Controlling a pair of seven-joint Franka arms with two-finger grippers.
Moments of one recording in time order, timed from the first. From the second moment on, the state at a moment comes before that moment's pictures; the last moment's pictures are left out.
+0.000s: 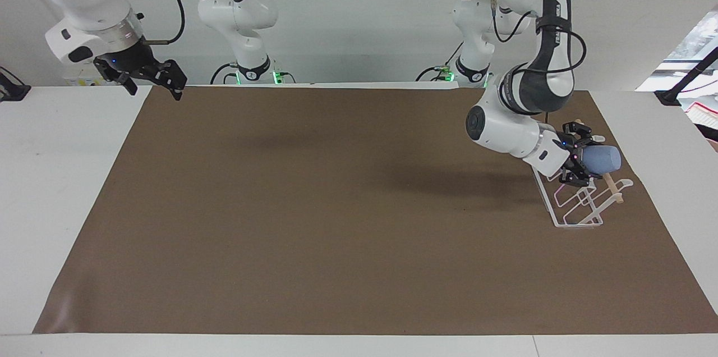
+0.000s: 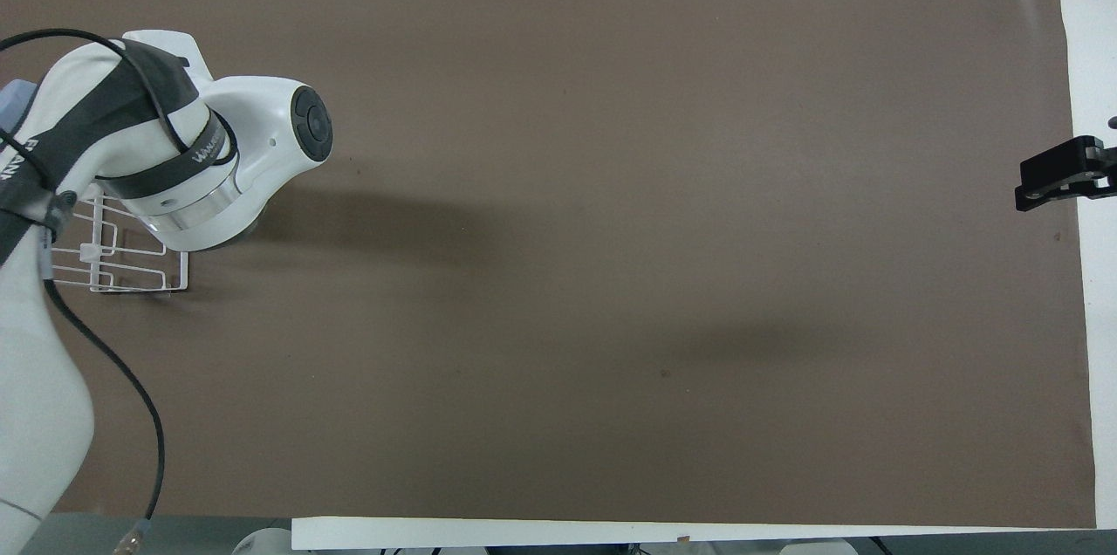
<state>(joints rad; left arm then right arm) -0.33 0.31 -0.02 -1.85 1.30 1.57 -1.81 -0.02 0.00 -0.04 -1.54 -0.07 1.38 0.04</state>
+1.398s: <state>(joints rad) -0.33 0.44 -0.02 -1.86 1.48 1.44 -2.06 -0.04 -0.01 -0.04 -1.55 -0.06 1.38 0.04</state>
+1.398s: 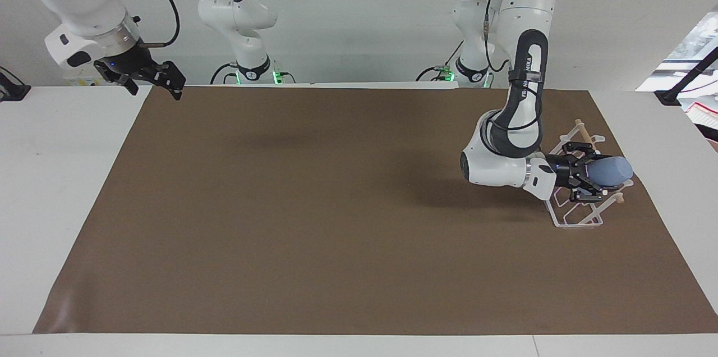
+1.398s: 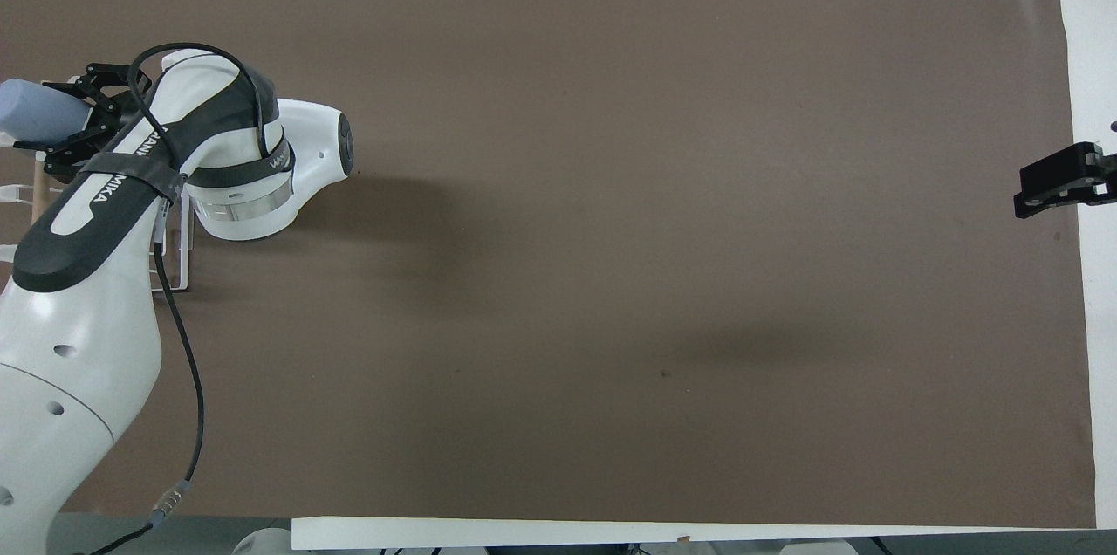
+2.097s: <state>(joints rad) -0.33 0.57 -0.02 -1.86 1.49 1.44 -2.20 -0.04 -0.01 -0.04 -1.55 -0.06 1.38 0.04</state>
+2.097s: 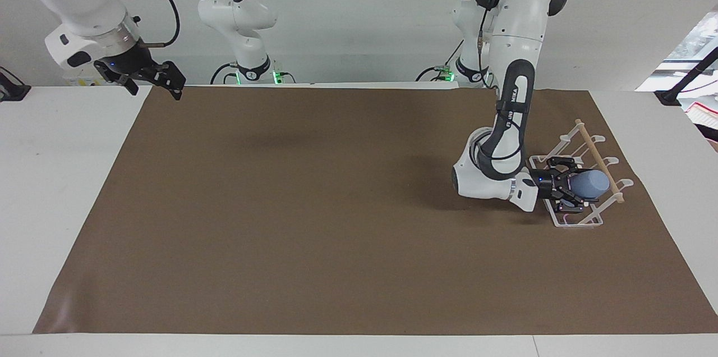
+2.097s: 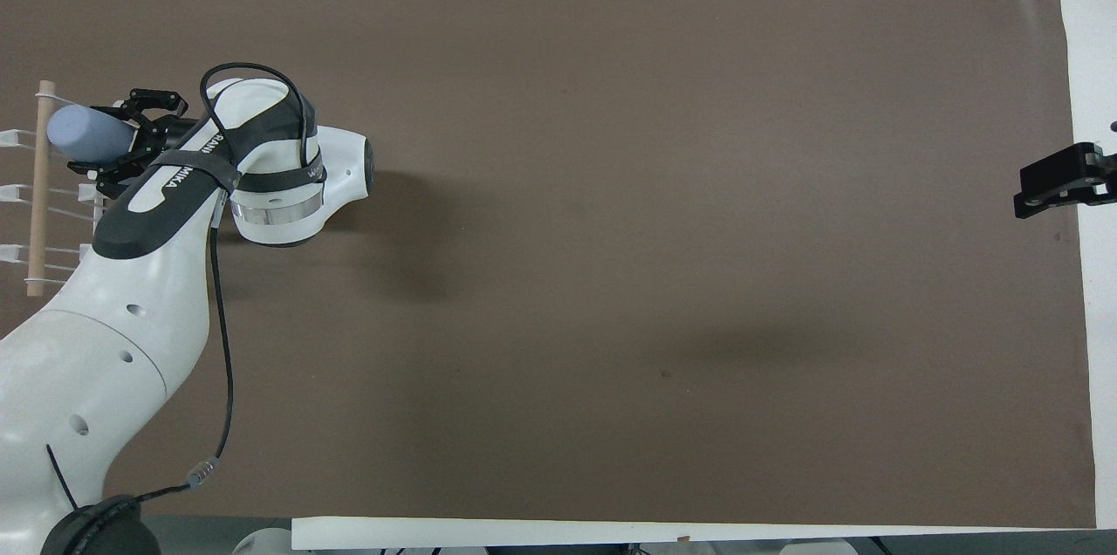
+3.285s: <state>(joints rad) -0.33 0.29 -0.03 -1.68 1.13 1.53 -1.66 -0.04 -0.01 -0.04 -1.55 -0.06 1.38 0.04</state>
